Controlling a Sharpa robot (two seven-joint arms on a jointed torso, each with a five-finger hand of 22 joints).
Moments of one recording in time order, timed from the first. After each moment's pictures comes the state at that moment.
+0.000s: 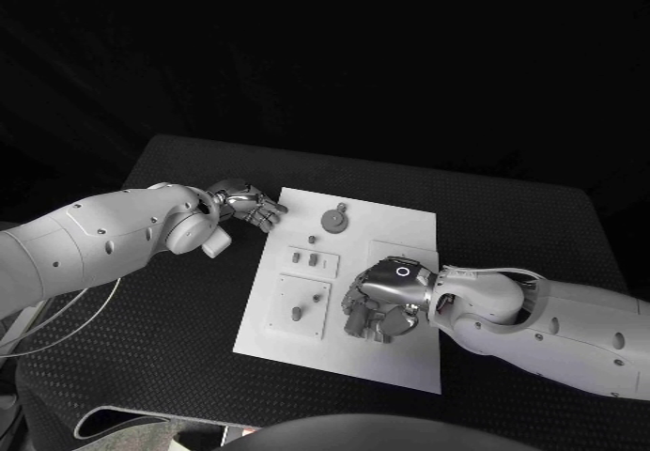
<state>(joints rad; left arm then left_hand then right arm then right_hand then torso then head) 1.26 -0.75 -0.16 1.11 -0.51 -0.02 -0.02 0.92 -0.08 0.42 -0.25 0.07 0.79 0.21 0.27 0.45 1.05 0.15 0.20 0.12 0.90 0.11 0.53 0.52 0.02 0.87 0.02 0.07 0.97 1.13 -0.75 -0.22 1.60 -1.80 -0.30 0.17 1.21 -0.10 0.60 -0.33 0.05 1.02 0.08 0.24 0.57 0.93 -0.01 1.28 1.03 0.81 -0.05 1.62 0.88 0.26 0.84 0.13 0.80 1.31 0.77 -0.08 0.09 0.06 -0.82</state>
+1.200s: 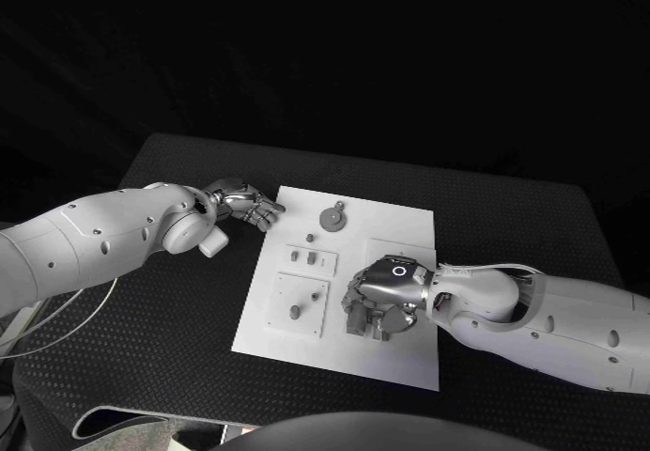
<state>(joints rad) 1.26 -0.75 -0.16 1.11 -0.51 -0.01 -0.01 0.92 -0.08 0.42 -0.25 0.06 0.79 0.21 0.27 0.45 1.05 0.15 0.20 0.12 0.90 0.11 0.53 0.53 0.02 0.87 0.02 0.07 0.97 1.14 -0.75 -0.23 1.60 -1.86 -0.27 0.16 1.25 -0.11 0.63 -0.31 0.05 1.00 0.09 0.23 0.56 0.85 0.00 1.24 0.98 0.75 -0.02 1.63 0.87 0.26 0.79 0.14 0.78 1.31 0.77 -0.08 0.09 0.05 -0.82</state>
